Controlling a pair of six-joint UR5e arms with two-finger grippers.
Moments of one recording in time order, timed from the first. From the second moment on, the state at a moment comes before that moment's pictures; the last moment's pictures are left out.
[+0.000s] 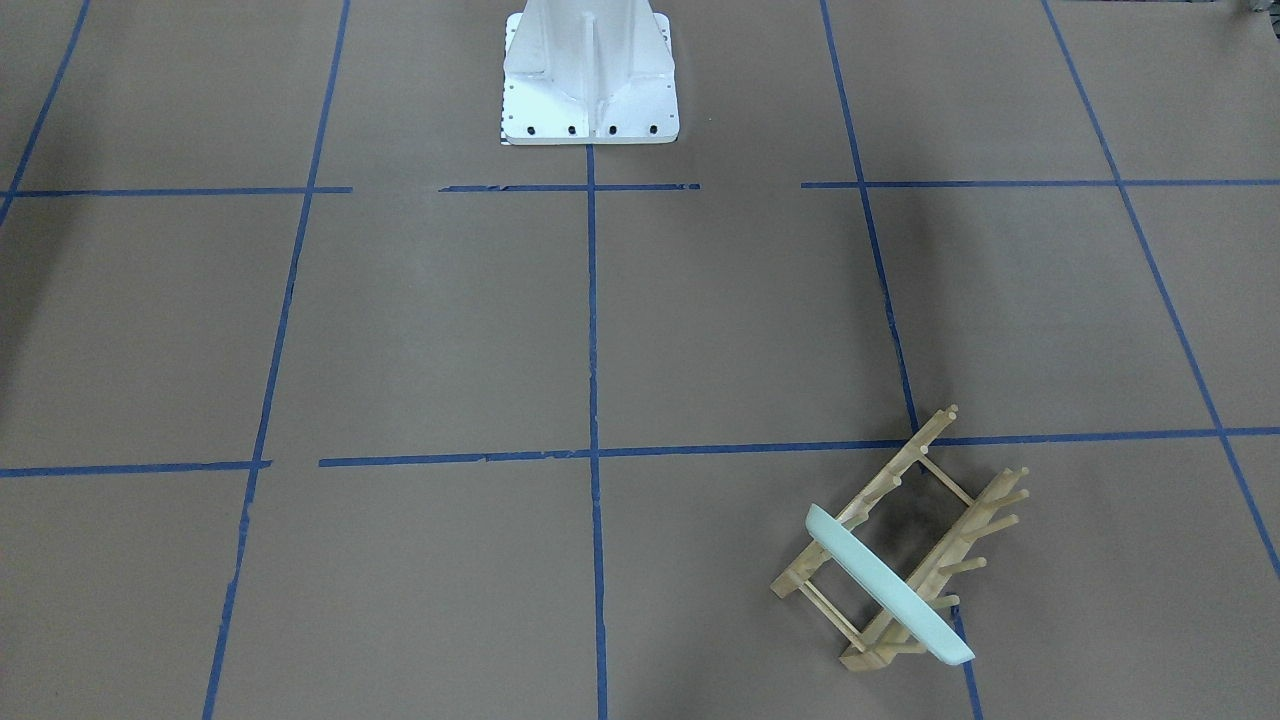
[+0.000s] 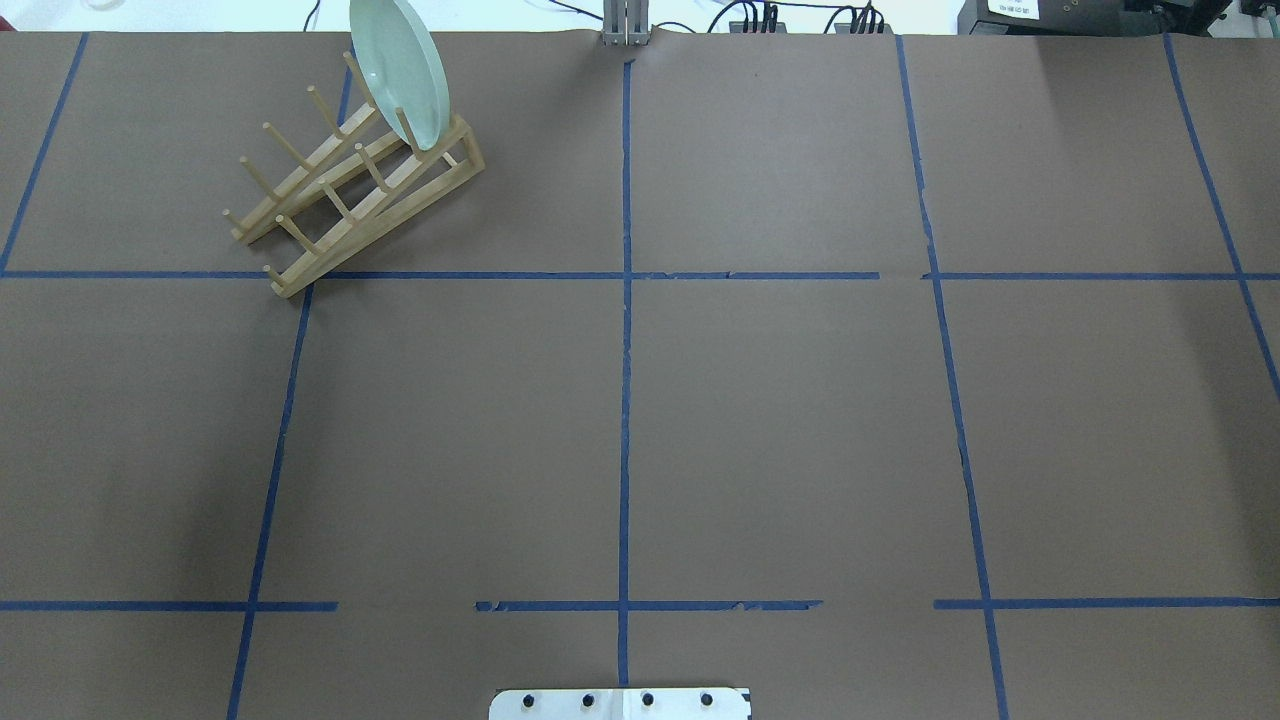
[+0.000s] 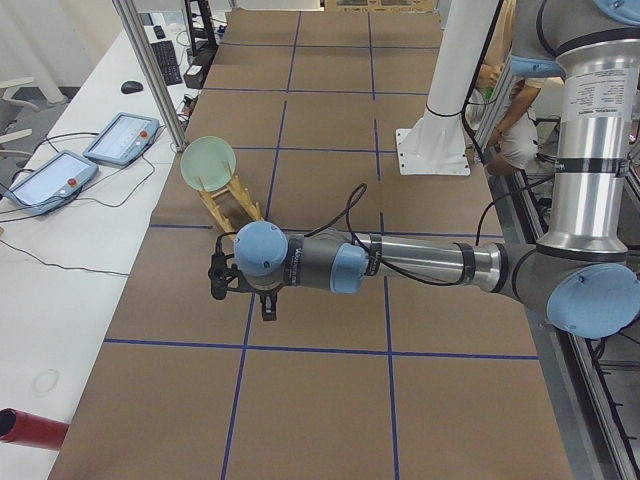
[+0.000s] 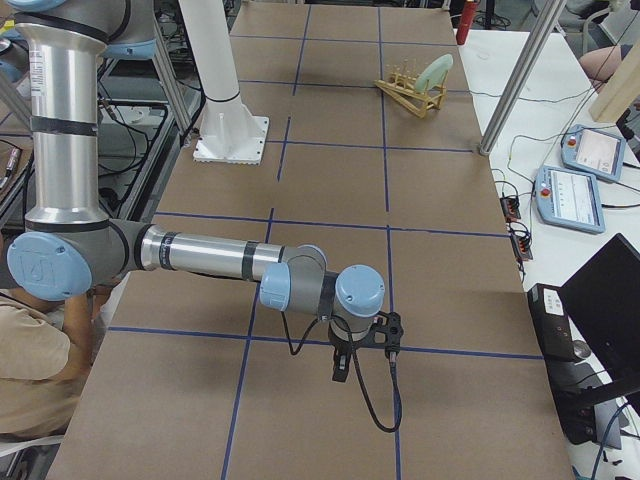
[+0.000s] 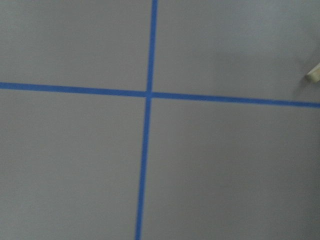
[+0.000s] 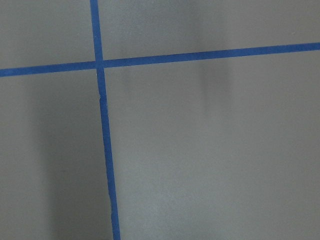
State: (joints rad) left arm -1.61 -1.57 -1.66 -1.75 -2.66 -0.38; right arm 1.62 -1.63 1.56 -1.62 2.32 -0.02
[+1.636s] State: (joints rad) left arm -1.03 -2.21 -1.29 -2.62 -1.95 -1.99; right arm 1.62 -1.63 1.56 -1.62 2.32 -0.02
